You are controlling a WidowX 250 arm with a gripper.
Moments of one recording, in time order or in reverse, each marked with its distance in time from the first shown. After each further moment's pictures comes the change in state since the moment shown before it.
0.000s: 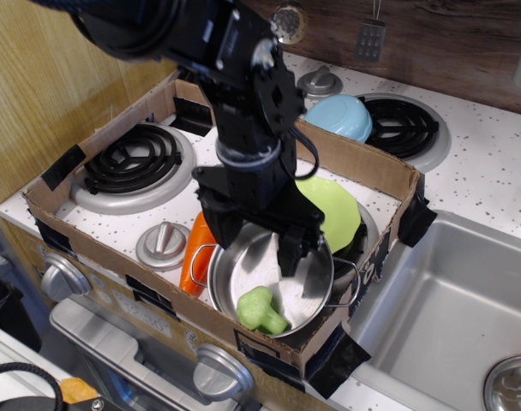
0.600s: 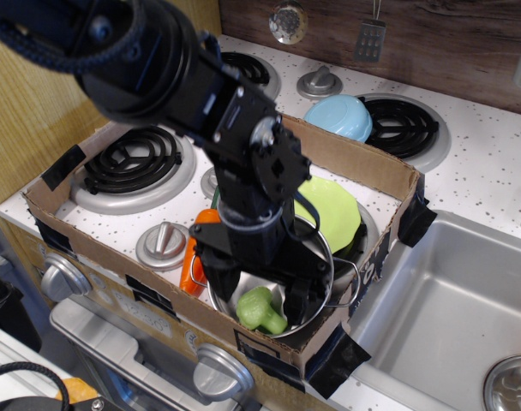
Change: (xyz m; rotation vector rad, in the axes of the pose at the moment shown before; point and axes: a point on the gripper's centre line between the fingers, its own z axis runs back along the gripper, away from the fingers) arm -0.027 -0.018 -0.019 -0.010 -0.009 0.095
